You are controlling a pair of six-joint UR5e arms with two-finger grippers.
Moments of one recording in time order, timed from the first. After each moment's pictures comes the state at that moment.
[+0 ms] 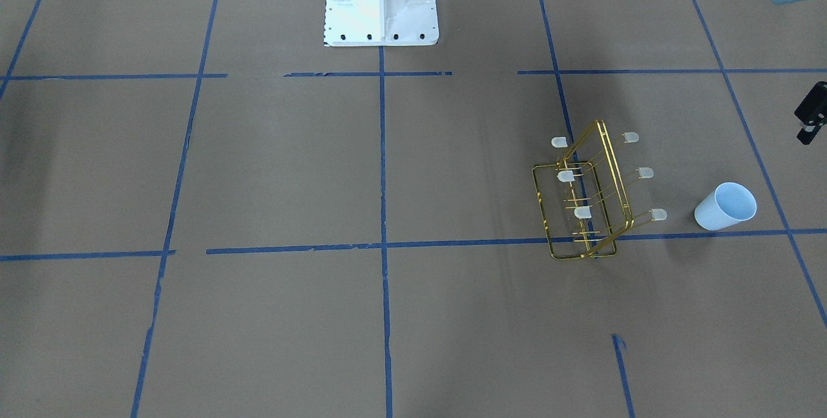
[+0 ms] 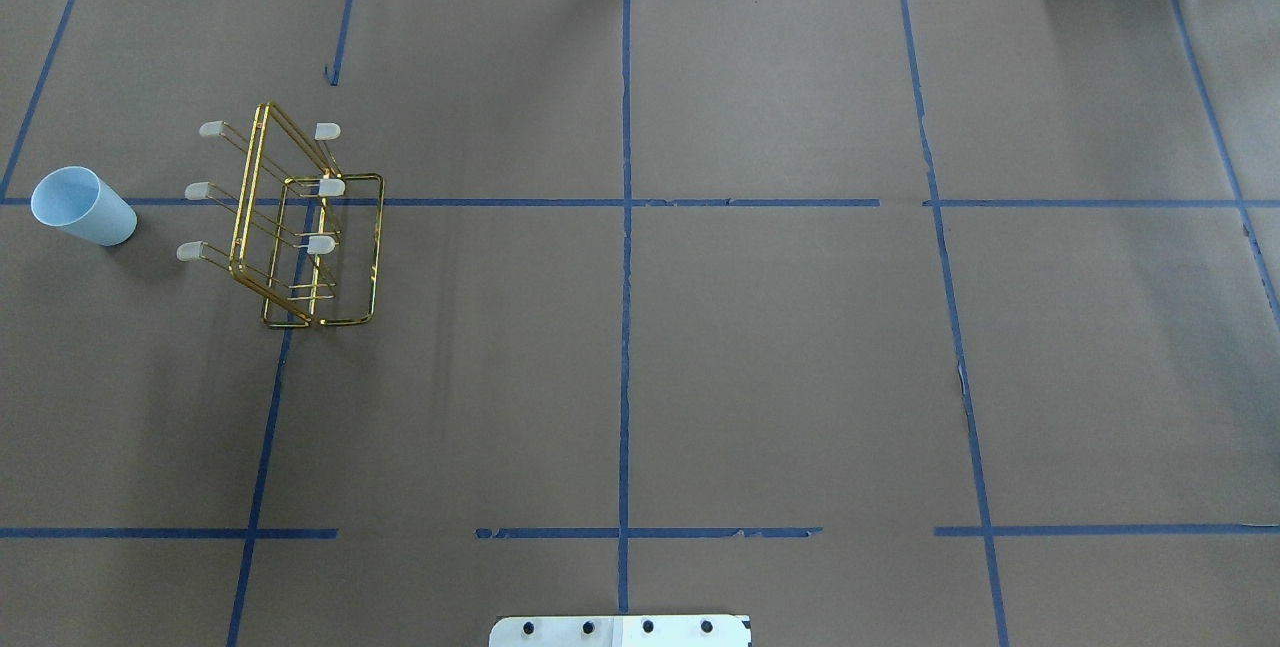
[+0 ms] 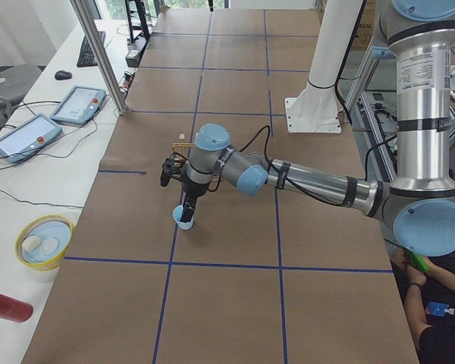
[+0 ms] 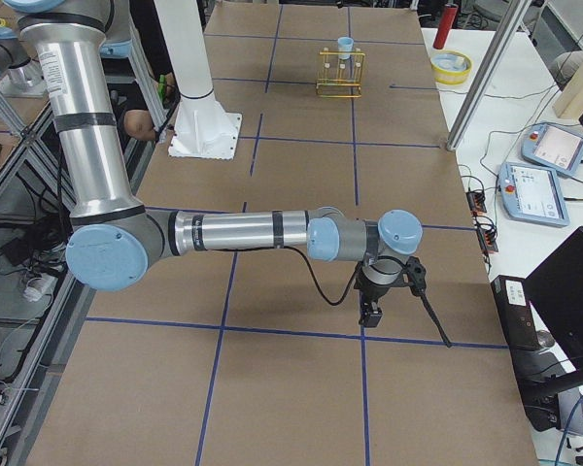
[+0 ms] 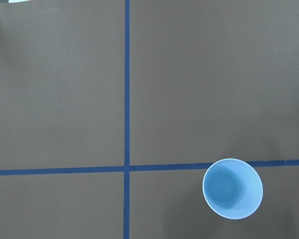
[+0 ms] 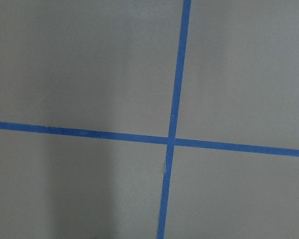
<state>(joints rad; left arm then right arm) -1.27 -1.44 -1.88 -2.02 -2.02 -0.61 1.49 -1.38 1.46 -1.67 2.30 -0.04</state>
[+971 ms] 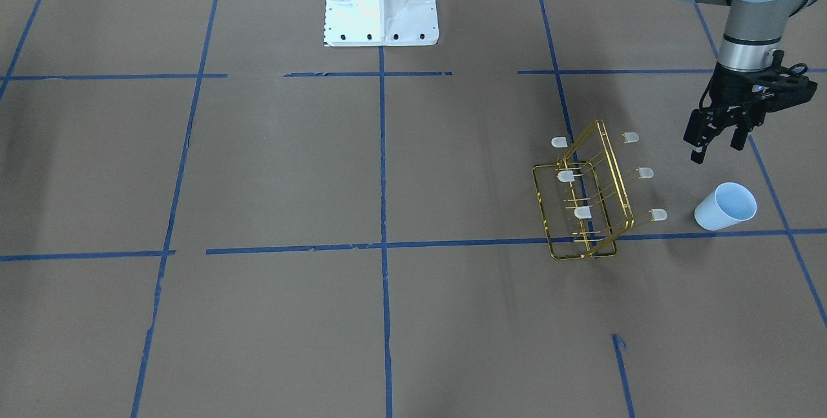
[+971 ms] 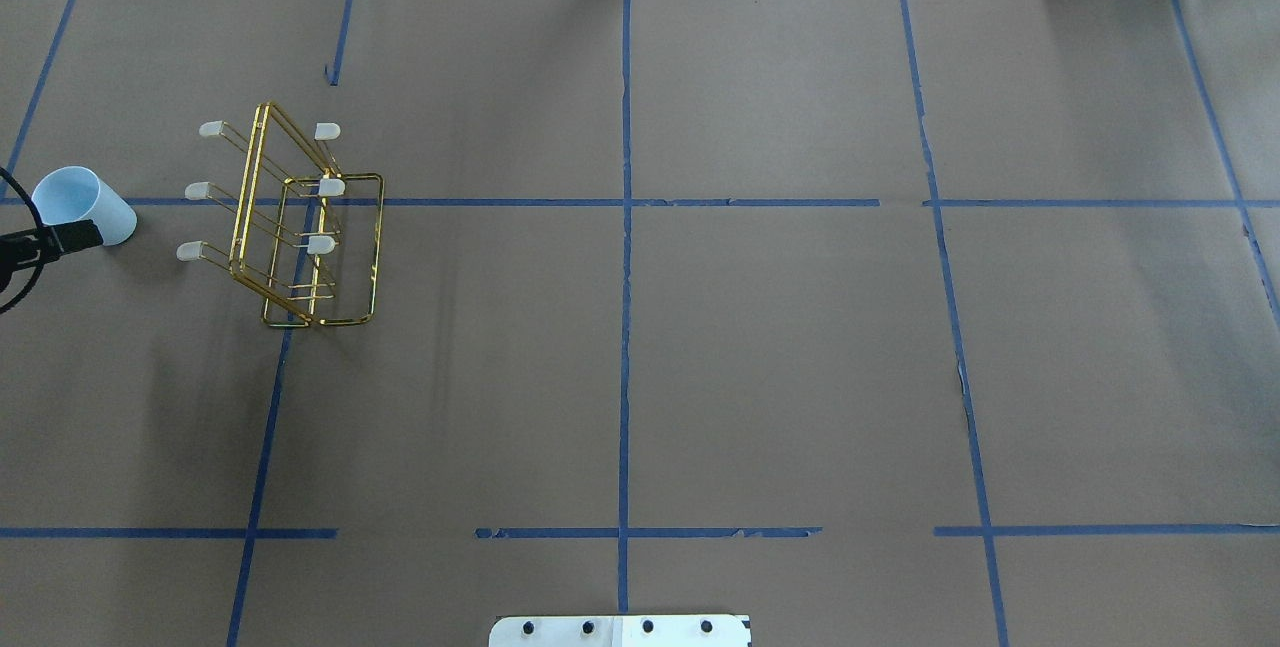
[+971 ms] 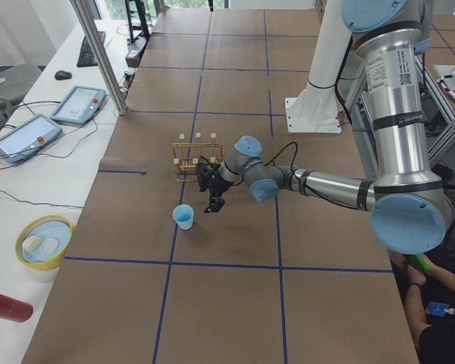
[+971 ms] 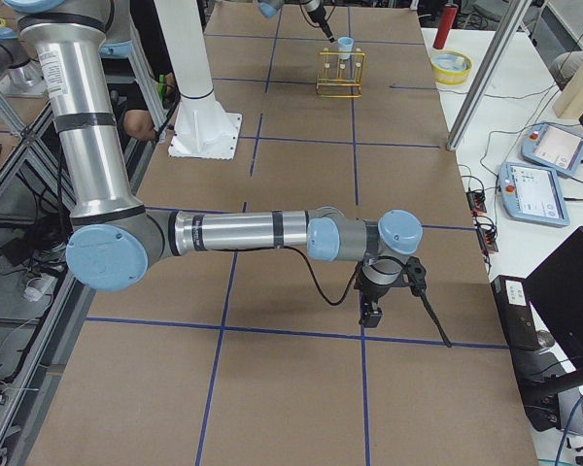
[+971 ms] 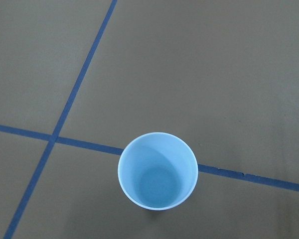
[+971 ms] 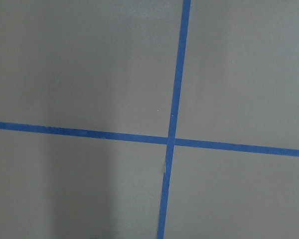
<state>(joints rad) -0.78 -1.34 -1.84 -2.37 -1.51 -1.34 1.49 -1.38 1.46 -1.67 2.30 -0.04</state>
